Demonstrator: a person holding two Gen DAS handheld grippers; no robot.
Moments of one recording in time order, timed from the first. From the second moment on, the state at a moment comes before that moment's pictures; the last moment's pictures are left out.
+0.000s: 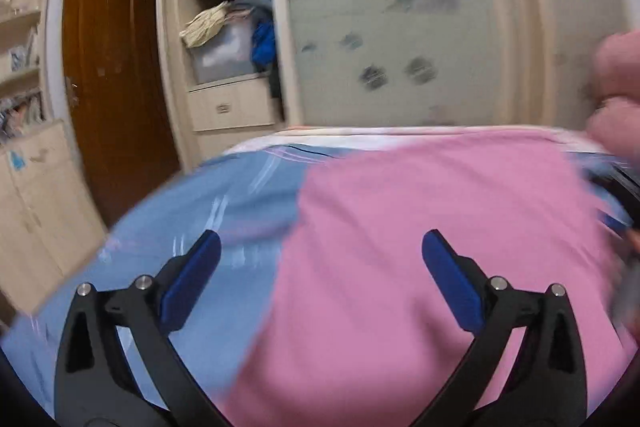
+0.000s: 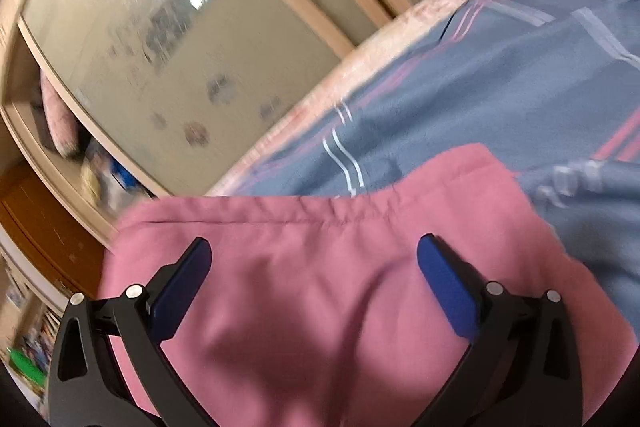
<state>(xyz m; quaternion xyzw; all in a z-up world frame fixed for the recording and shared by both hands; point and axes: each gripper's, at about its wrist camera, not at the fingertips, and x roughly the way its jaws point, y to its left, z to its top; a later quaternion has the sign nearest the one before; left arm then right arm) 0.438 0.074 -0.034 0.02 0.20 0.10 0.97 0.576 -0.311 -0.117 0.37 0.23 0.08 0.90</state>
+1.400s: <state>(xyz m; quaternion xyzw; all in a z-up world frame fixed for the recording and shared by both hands) 0.028 0.012 0.109 -0.01 0.27 0.04 0.96 0.016 -0.195 0.081 0.02 0.24 0.04 0.97</state>
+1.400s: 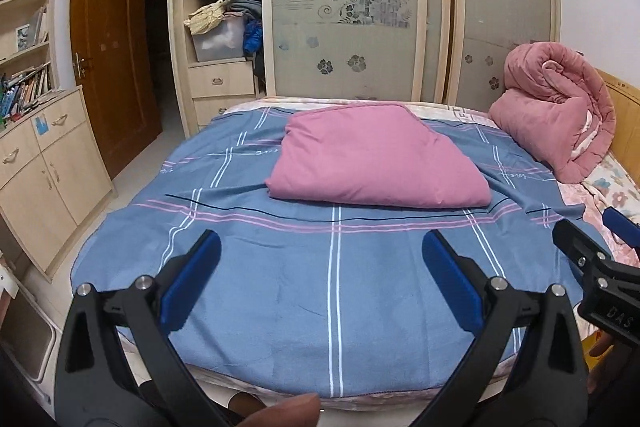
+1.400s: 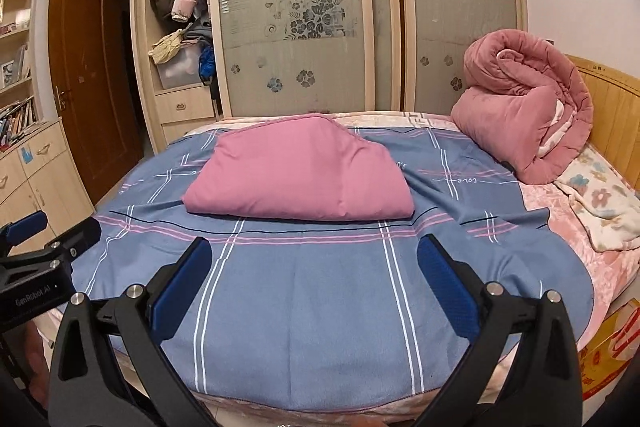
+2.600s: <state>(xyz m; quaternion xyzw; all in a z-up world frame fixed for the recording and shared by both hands) 0.031 0.010 0.101 -0.01 0.27 0.03 0.96 0.020 -0.190 0.080 0.02 0.24 0.04 0.97</state>
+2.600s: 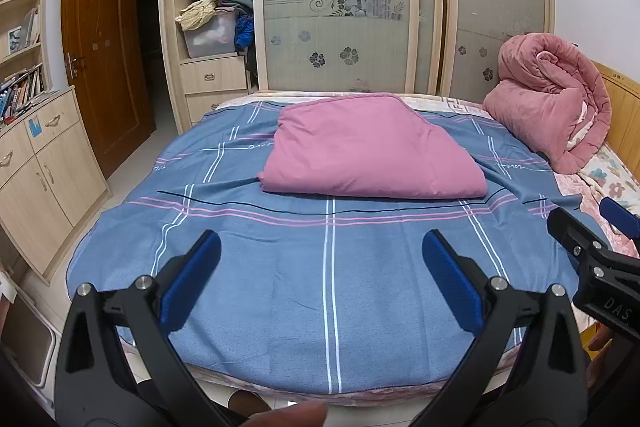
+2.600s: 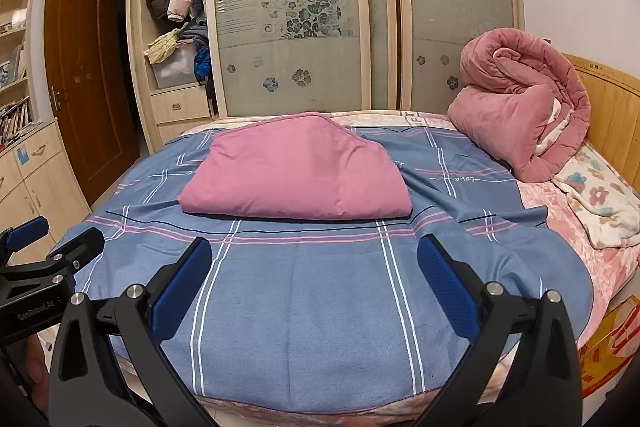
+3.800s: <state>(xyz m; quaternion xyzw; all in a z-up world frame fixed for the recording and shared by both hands) 0.033 0.006 0.100 0.00 0.28 0.03 0.96 0.022 -0.198 0.073 0.02 0.25 0.03 0.97</state>
